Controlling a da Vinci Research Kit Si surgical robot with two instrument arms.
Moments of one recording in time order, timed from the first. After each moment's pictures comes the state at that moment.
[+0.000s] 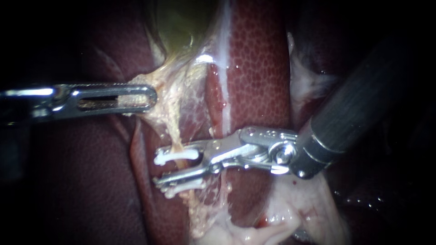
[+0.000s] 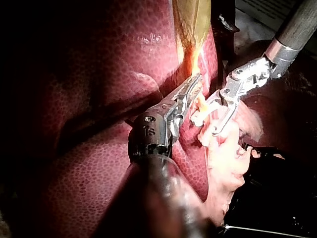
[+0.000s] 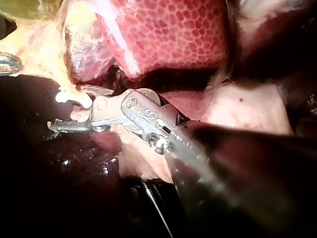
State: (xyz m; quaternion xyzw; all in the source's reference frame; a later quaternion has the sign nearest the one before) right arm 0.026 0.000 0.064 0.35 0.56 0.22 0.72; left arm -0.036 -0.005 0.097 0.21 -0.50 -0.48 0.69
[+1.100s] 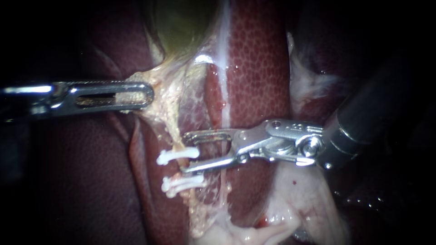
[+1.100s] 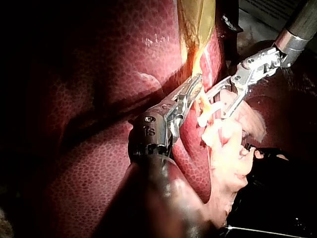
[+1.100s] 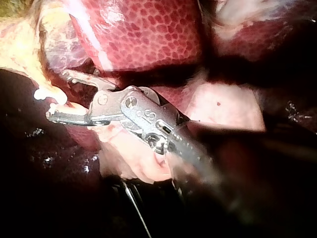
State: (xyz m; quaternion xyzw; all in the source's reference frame) right arm 0.021 0.001 0.064 0.33 0.56 0.23 0.73; left arm -0.035 -0.005 0.097 0.21 -0.50 -0.48 0.69
